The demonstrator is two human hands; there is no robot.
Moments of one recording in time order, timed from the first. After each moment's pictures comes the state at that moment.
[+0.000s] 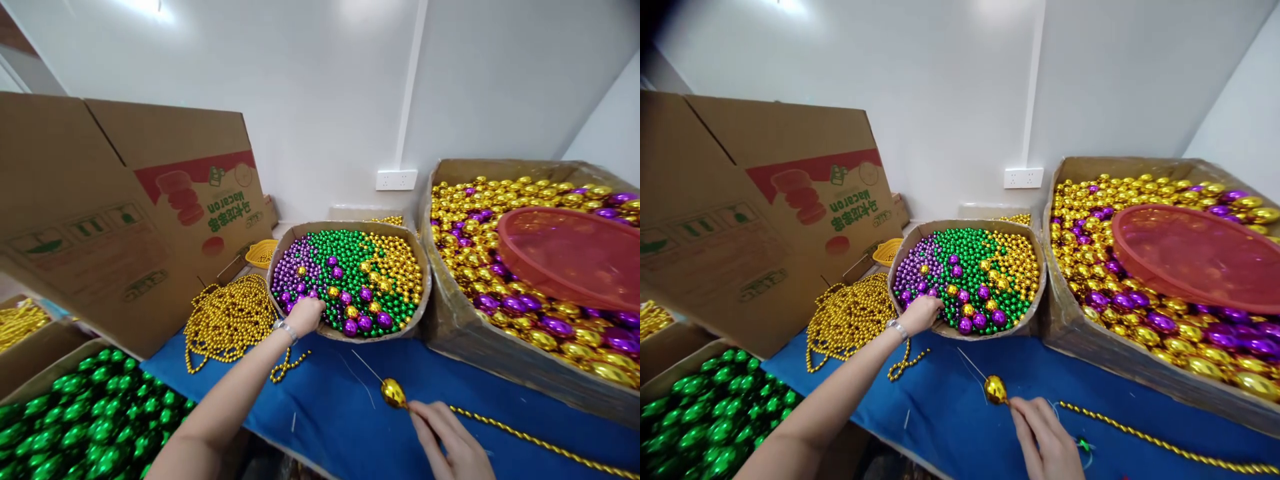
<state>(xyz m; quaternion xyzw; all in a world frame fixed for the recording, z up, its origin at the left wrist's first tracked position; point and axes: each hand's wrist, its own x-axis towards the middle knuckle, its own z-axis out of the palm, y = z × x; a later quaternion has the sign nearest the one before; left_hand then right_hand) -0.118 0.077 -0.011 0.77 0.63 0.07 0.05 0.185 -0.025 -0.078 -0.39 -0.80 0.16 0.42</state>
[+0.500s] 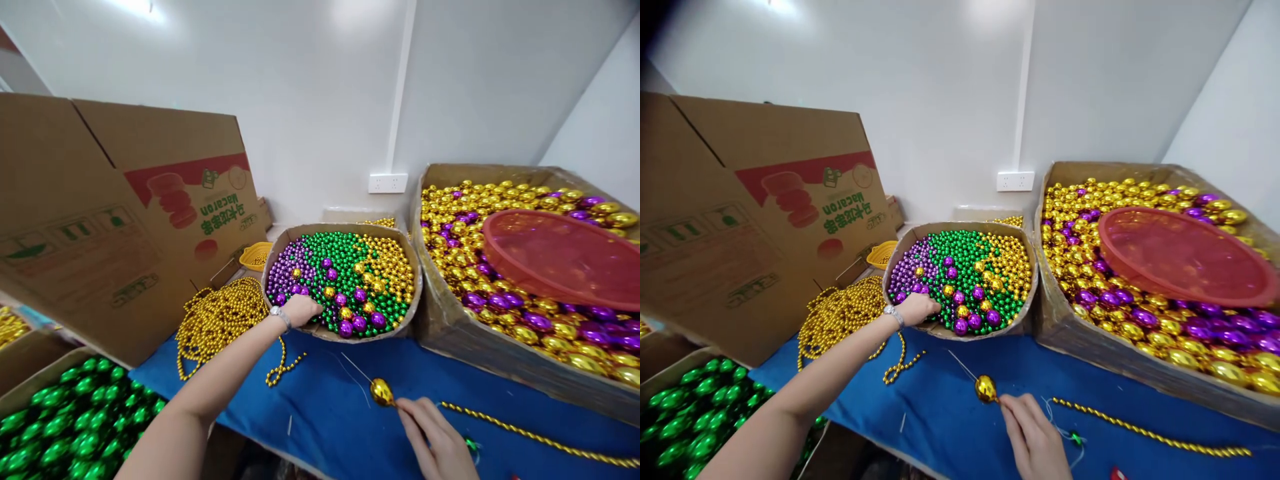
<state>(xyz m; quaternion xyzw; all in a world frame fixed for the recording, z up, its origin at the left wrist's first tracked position) -0.140 0.106 -0.023 0.84 0.54 -0.03 0.05 0.176 -0.028 -0.080 -0.41 -0.80 0.20 0.40</state>
